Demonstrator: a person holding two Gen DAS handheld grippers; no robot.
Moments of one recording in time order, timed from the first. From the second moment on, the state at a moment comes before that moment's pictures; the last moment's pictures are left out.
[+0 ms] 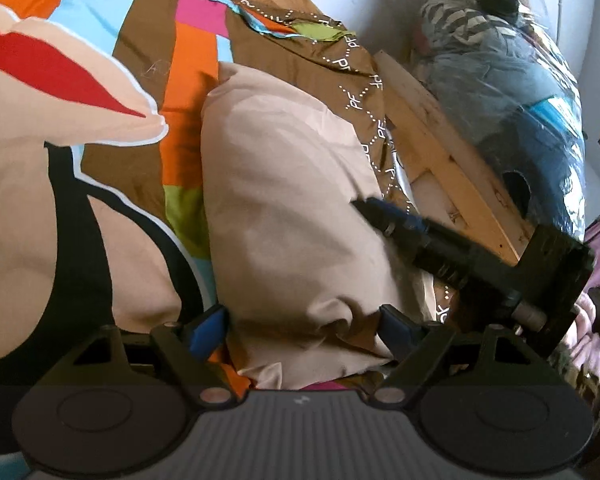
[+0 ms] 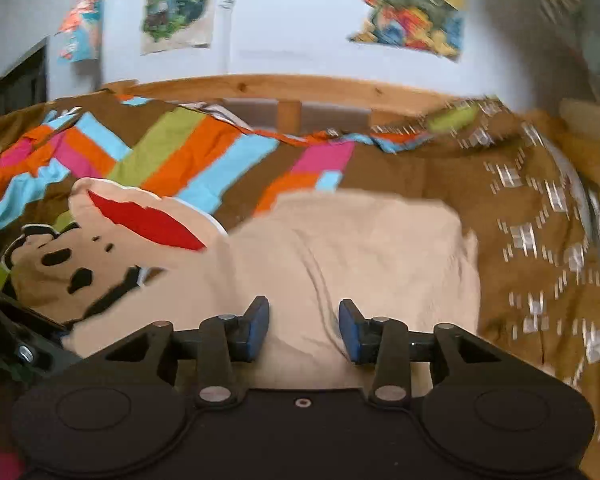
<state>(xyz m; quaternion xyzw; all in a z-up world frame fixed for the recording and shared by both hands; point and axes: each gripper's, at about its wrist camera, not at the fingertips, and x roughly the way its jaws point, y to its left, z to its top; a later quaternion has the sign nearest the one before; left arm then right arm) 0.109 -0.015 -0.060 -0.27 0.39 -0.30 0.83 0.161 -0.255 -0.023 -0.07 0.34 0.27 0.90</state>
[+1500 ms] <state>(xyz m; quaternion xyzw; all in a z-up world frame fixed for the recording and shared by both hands) 0.183 -0.055 -0.029 -0.15 0.40 -0.23 0.87 0.143 -0.327 -0.029 0.01 0.40 0.08 0.92</state>
